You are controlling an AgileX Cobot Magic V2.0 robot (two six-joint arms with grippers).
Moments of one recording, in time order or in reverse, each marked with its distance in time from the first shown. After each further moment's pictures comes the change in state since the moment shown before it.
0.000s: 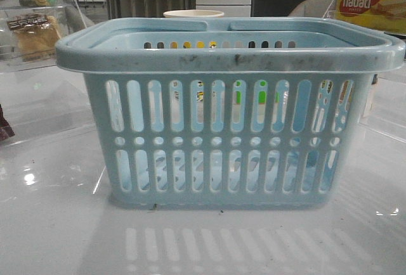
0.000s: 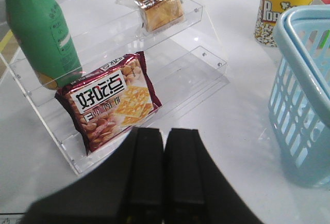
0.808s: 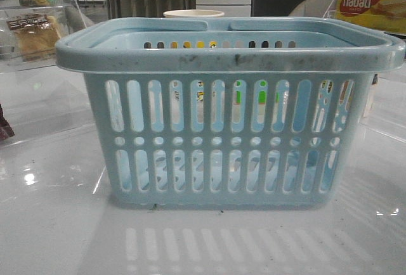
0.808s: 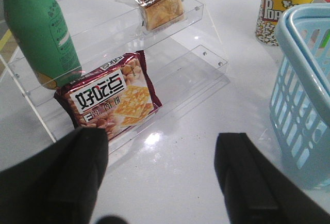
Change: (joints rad) left arm 0.000 0.010 0.000 0.000 -0.015 0.000; right arm -0.070 0.468 -0.154 -0.053 -0.088 0.019
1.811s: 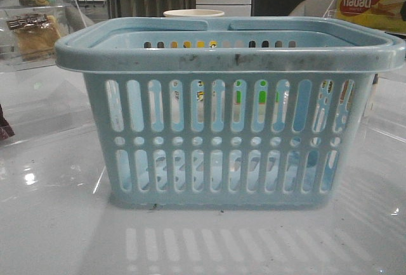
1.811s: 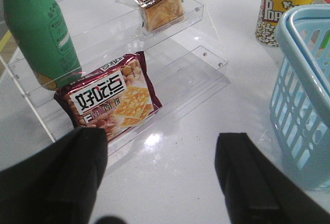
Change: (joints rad) left arm 0.000 0.000 0.000 0.000 -0.002 0.000; right arm -0.053 0.796 -0.550 0.092 -0.163 0.002
